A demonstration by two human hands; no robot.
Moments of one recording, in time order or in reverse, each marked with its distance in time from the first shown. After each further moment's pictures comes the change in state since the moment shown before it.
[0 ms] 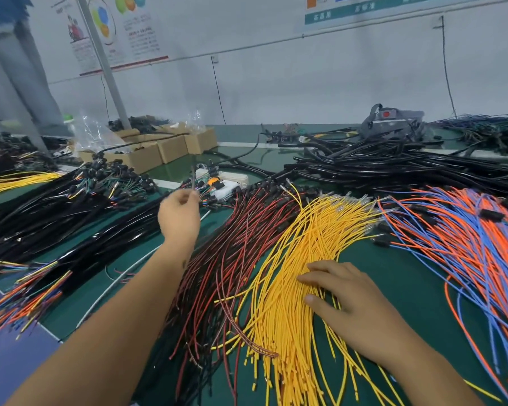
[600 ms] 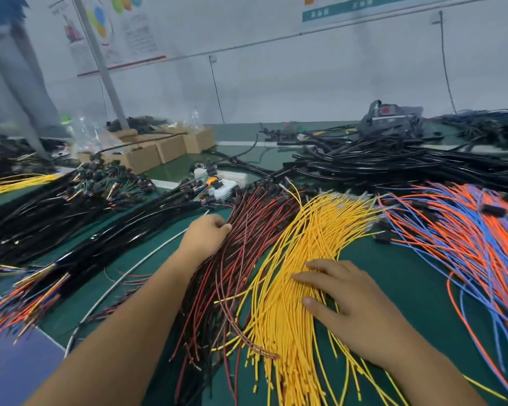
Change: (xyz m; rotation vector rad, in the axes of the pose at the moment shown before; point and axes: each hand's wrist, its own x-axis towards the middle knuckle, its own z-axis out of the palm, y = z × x) left_hand -0.011 -0.019 0.014 0.580 -0.566 0.098; right_hand -0.001 0.000 0.001 -0.087 -0.026 -0.046
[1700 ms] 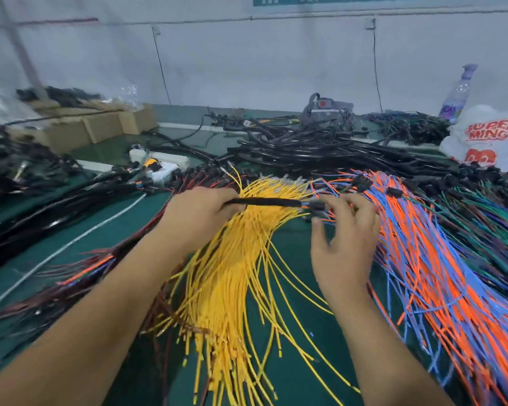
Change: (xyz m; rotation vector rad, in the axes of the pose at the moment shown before) left_hand -0.064 0.093 0.013 0.292 0.053 0.668; right_hand -0.004 0.019 -0.036 -0.080 0.975 0.280
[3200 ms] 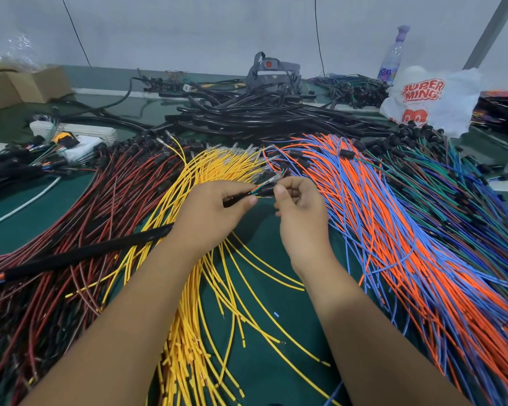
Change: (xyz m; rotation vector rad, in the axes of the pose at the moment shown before) left_hand 0.012 0.063 0.068 -0.745 0.038 0.051; right_hand 0.002 0.008 0.015 0.573 -0.142 0.541
